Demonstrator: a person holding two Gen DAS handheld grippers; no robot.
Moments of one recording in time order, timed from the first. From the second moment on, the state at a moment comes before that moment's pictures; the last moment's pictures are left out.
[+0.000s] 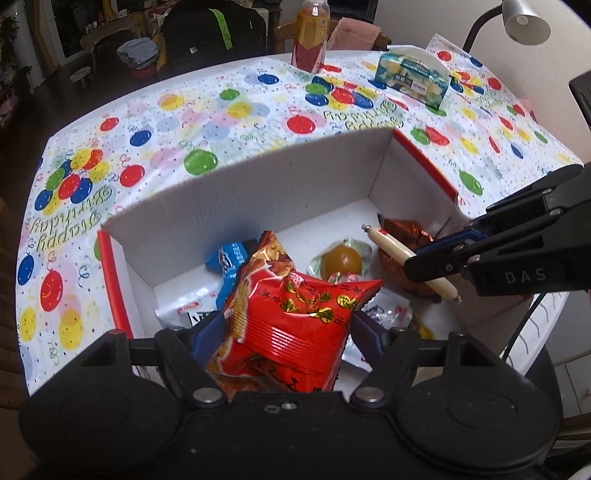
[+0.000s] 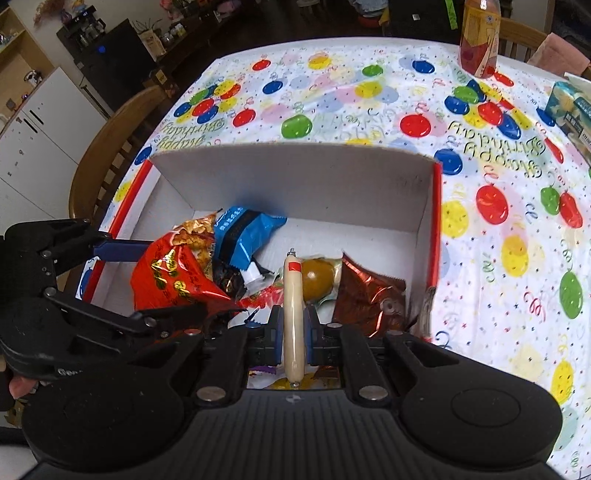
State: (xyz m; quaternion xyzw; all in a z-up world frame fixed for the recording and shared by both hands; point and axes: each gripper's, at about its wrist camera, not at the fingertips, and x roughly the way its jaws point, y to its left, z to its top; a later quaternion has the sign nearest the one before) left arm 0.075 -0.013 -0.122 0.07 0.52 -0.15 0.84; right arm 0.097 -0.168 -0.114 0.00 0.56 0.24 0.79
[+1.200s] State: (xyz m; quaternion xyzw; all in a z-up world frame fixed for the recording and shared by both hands) left arm 0.071 -0.025 -0.140 0.08 0.51 -0.14 0.85; right arm 0.079 -0.175 -0.127 0.02 0.55 0.25 0.80
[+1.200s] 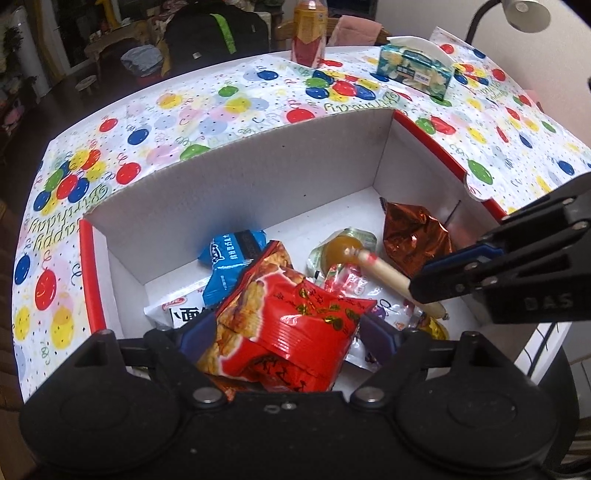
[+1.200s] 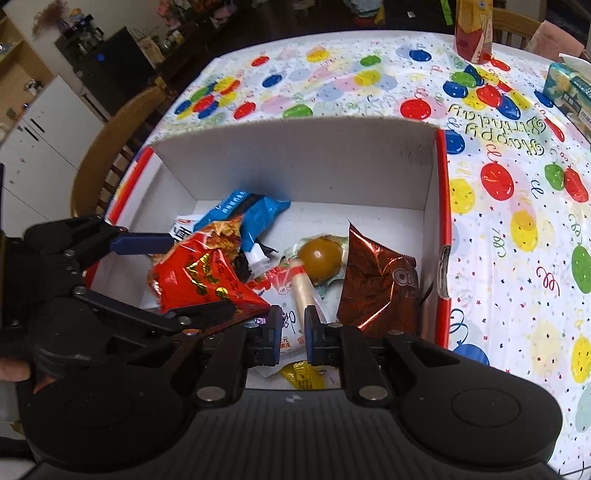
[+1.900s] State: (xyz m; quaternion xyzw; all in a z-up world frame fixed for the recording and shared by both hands) left arm 0.031 -0.020 -0.096 -0.01 0.46 -0.07 0.88; right arm 0.053 -0.205 -0.084 0.02 0.48 0.31 0.82
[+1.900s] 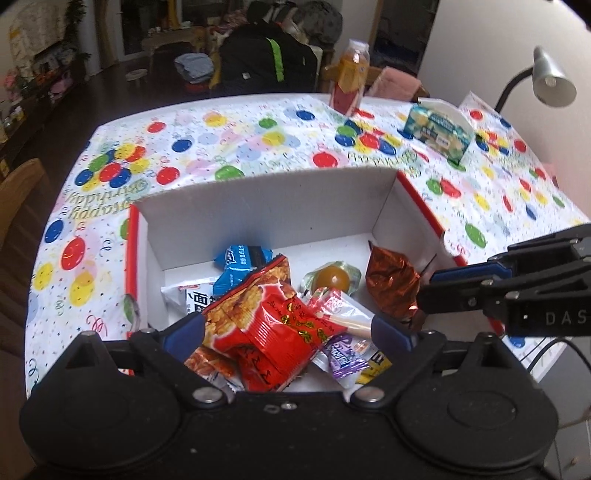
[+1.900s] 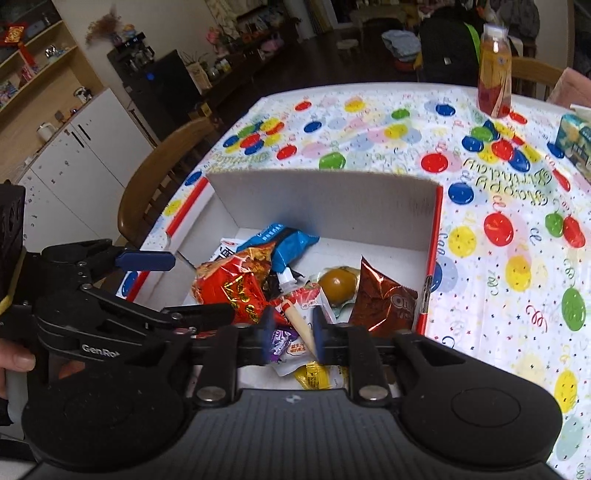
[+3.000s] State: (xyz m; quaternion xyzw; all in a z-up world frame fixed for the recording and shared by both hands) left arm -0.038 -0.030 -0.040 -0.04 0.41 0.01 0.91; right arm -0.028 -0.248 -0.038 0.04 0.33 0.23 0.91
